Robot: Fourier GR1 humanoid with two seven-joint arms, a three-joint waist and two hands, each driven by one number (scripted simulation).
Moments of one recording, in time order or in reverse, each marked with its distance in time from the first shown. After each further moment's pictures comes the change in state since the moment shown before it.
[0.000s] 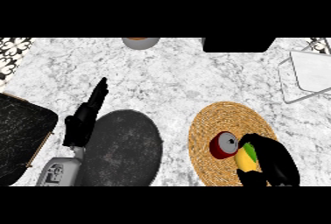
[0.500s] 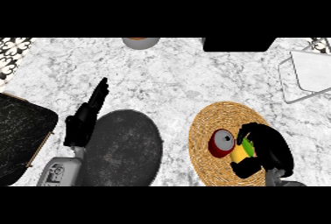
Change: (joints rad) left arm 0.000 -0.009 0.009 0.006 -0.008 -0.010 -0.006; right arm -0.106 0.071 -0.051 0.037 0.029 0.024 0.059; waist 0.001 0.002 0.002
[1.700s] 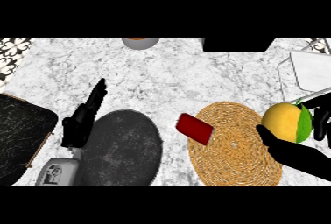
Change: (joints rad) left arm 0.009 0.005 0.013 -0.004 0.000 -0.016 -0.009; right arm -0.231 0.054 -0.185 -0.567 -0.040 -0.006 0.285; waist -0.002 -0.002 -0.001
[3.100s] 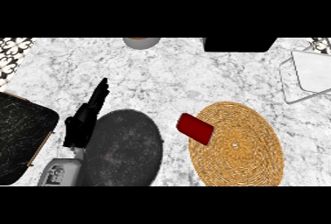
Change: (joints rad) left arm -0.001 -0.017 -0.007 -0.017 -0.016 0.003 0.020; right arm -0.489 -0.487 -0.427 0.477 -0.068 -0.033 -0.114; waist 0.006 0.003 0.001
